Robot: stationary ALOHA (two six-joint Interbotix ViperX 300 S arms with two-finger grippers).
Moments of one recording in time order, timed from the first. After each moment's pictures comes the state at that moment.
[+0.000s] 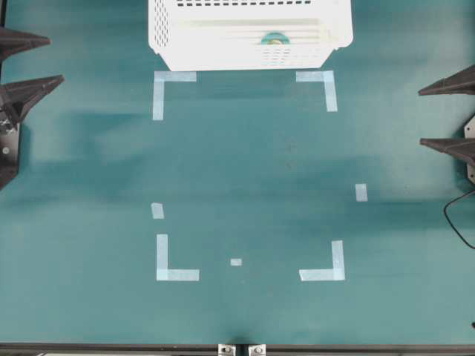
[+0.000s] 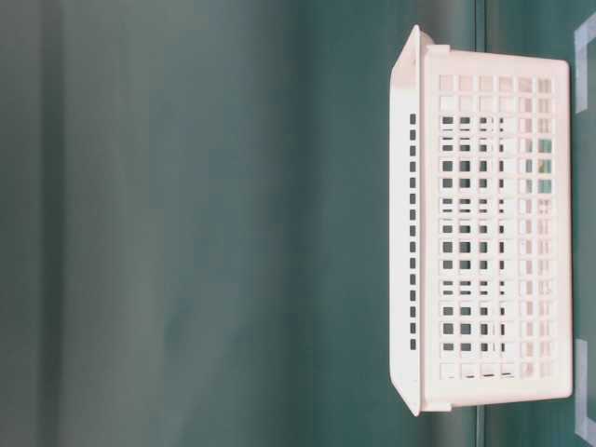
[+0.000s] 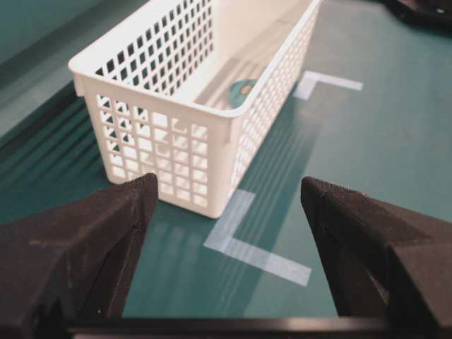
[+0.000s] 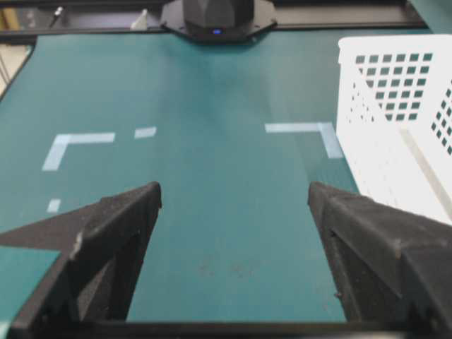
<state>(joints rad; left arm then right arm) 0.41 -1.36 1.46 -0.03 0.02 -0.02 0.05 -1.27 1.34 -1.05 0.06 1.23</state>
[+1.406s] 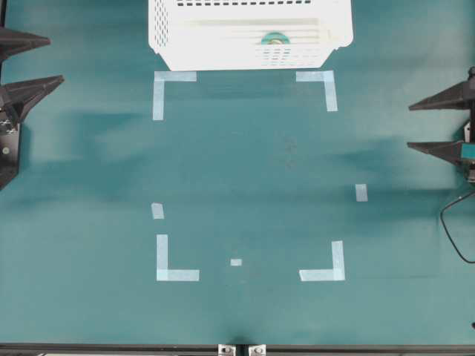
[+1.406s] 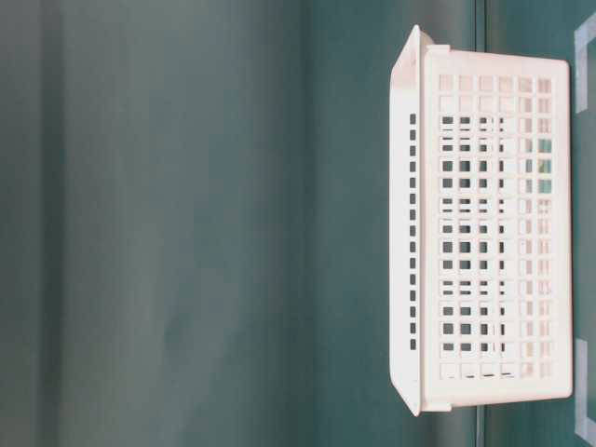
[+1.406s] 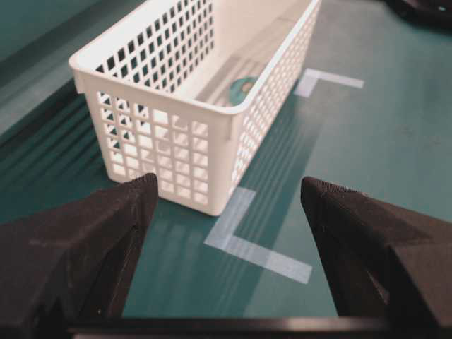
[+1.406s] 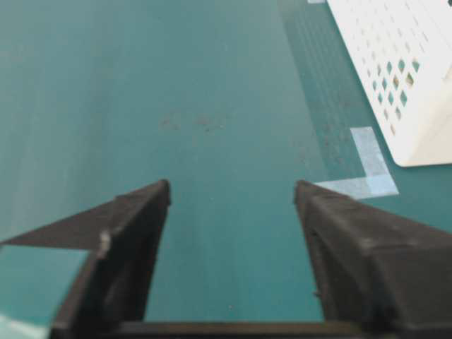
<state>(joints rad) 0.41 -1.36 1.47 -0.03 0.02 -0.02 0.05 -1.22 1.48 -1.05 0.12 1.23</state>
